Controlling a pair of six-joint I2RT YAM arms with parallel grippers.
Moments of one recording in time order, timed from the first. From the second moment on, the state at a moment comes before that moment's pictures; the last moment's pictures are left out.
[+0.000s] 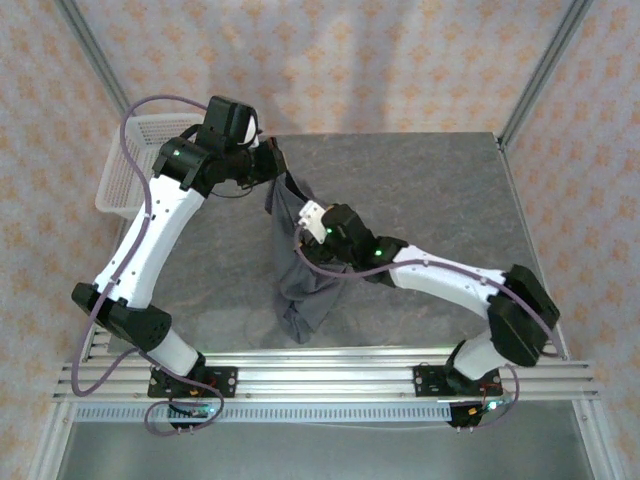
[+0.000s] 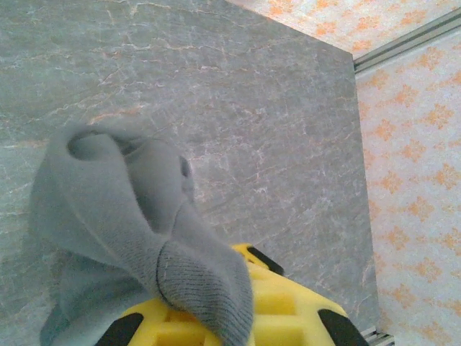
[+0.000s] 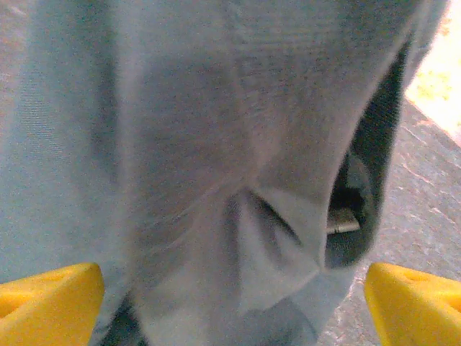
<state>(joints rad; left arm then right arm) -0.39 1.58 1.94 -1.11 0.19 -0.70 0.89 1.48 1.02 -0.11 0.16 -0.22</state>
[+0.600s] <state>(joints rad) -0.38 1.58 1.92 -1.11 0.13 -0.66 0.86 1.55 1.07 -0.16 0.04 -0.22</state>
